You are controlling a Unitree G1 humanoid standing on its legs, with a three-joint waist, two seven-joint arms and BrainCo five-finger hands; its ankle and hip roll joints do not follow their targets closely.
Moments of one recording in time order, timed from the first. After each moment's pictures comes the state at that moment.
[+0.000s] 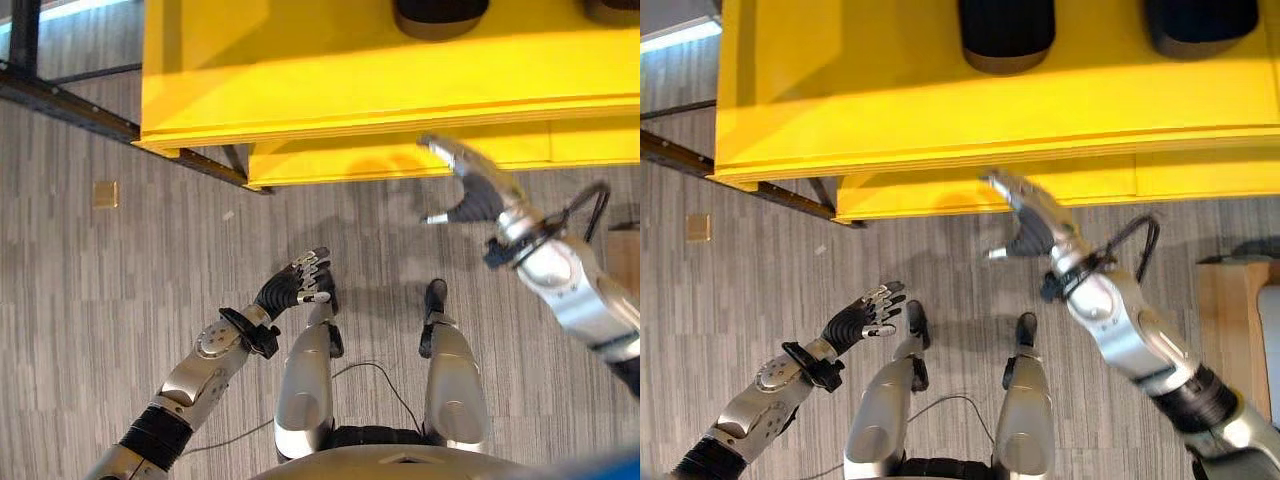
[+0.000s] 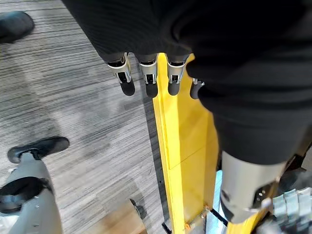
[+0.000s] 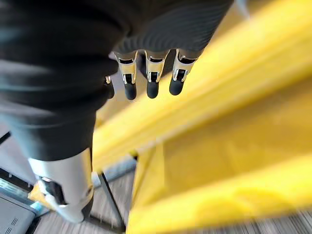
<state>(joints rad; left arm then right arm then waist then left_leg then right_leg) 0.03 0.55 -0.36 0.01 -0.64 -0.04 -0.24 -0.15 -0.83 0.35 -0.42 -0.23 0.14 -0.05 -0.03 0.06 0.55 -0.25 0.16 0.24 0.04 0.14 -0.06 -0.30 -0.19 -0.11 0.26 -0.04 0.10</state>
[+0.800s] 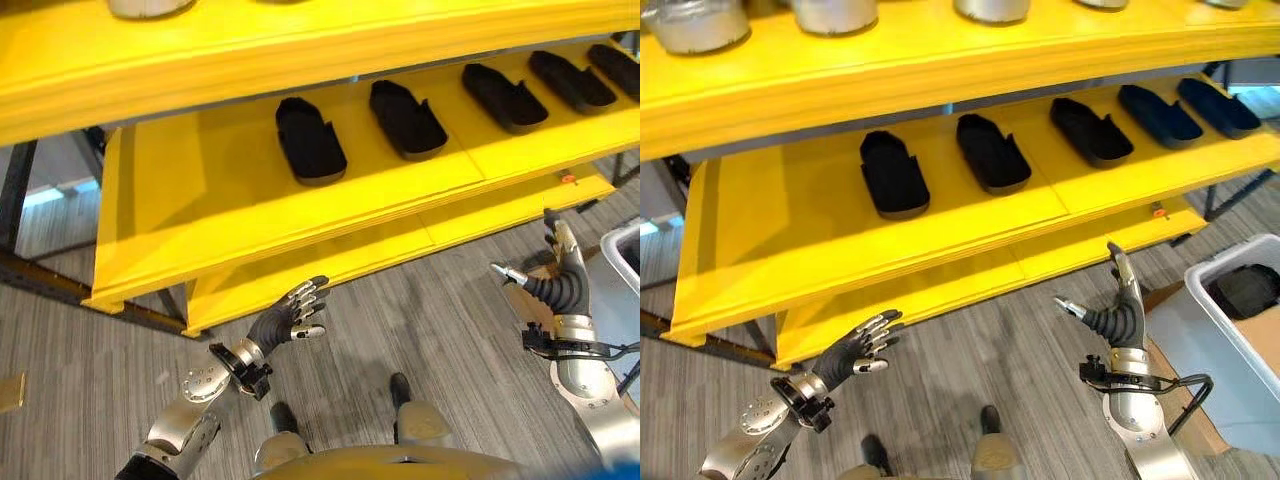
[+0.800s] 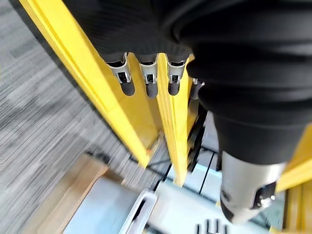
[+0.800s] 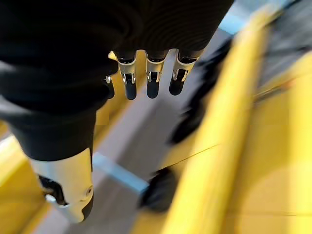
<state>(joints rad) 0.23 0.56 -0.32 -0.08 -0.60 -0.08 -0.34 0.28 -0.59 0.07 -0.17 0.10 -0.14 -0.49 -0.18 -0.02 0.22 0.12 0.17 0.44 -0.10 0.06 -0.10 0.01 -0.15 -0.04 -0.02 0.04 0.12</state>
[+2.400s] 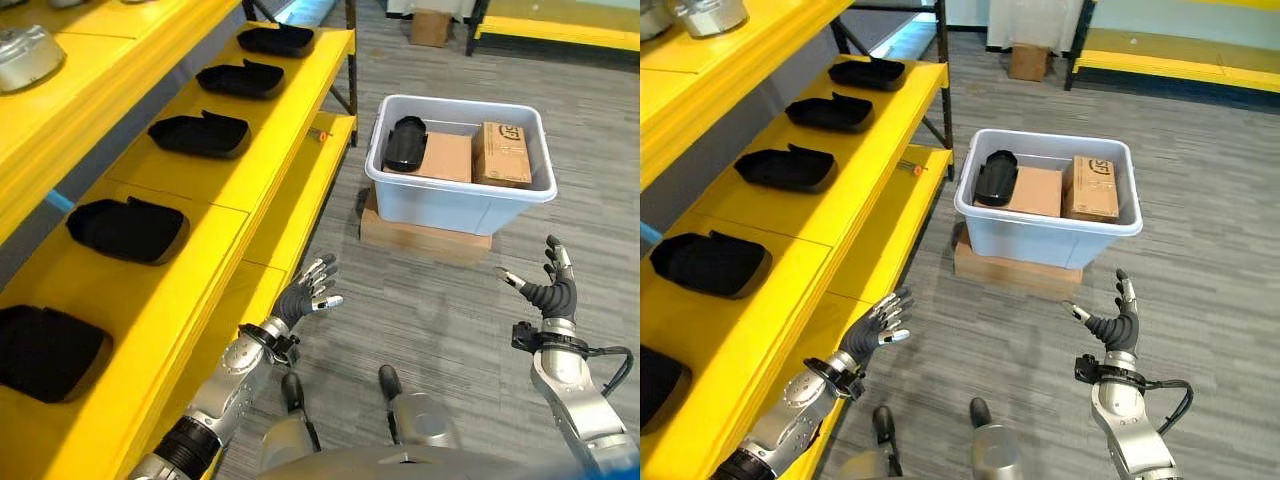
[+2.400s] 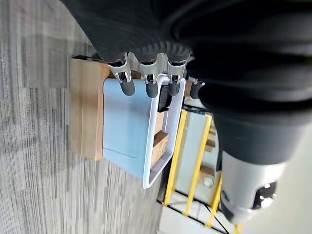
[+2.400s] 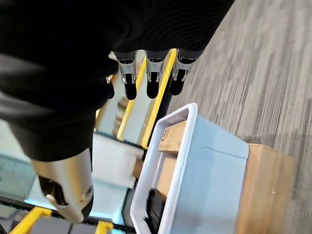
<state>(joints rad) 0.06 0.47 -0.38 0.11 -0.60 -0.16 -0.17 0.12 -0.48 0.12 0.04 0.24 -0.09 -0.56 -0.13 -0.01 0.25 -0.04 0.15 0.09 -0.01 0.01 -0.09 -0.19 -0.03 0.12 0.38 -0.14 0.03</state>
